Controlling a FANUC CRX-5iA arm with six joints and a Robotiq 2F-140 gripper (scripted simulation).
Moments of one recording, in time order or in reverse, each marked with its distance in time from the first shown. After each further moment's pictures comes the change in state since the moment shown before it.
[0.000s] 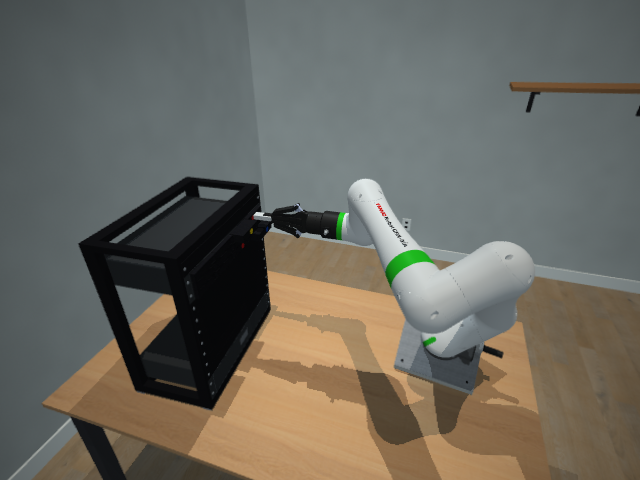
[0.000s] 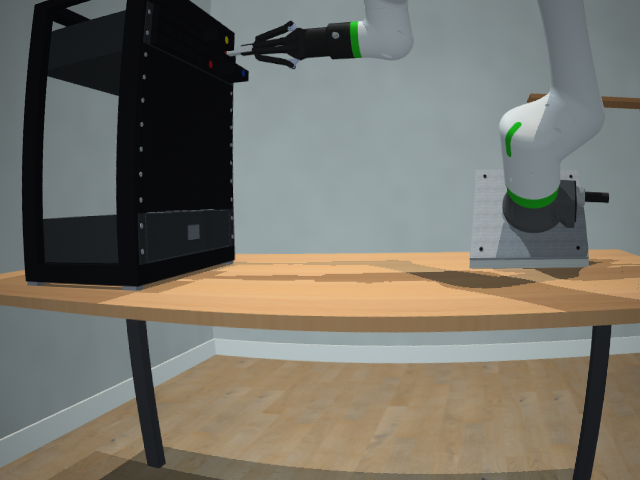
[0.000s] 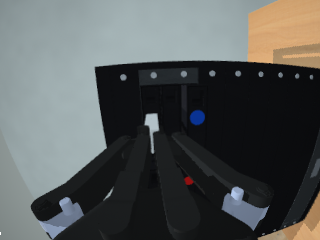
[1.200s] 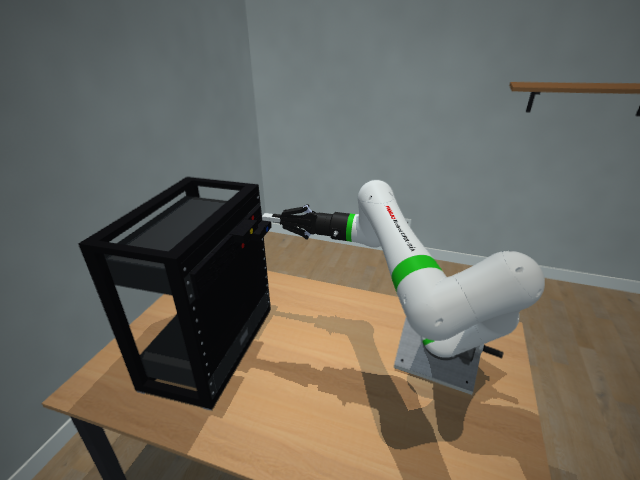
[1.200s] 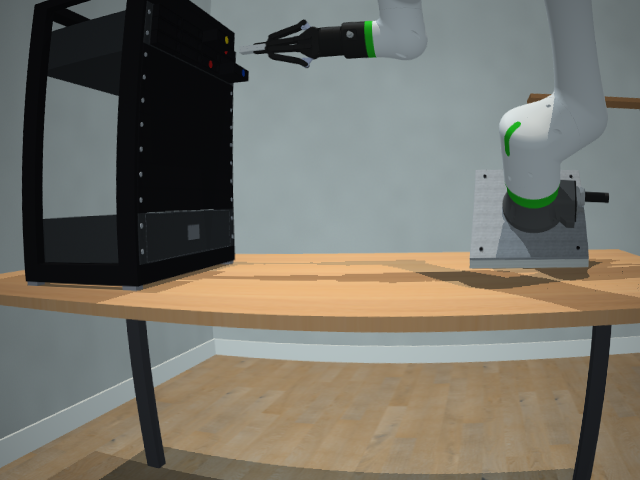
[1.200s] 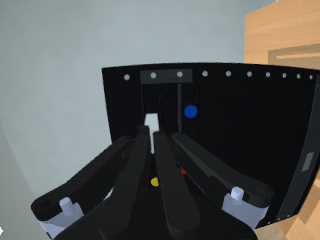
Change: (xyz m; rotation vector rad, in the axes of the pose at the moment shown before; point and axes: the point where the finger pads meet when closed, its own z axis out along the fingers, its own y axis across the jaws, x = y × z) arm 0.000 0.000 -0.032 0.000 0.000 0.000
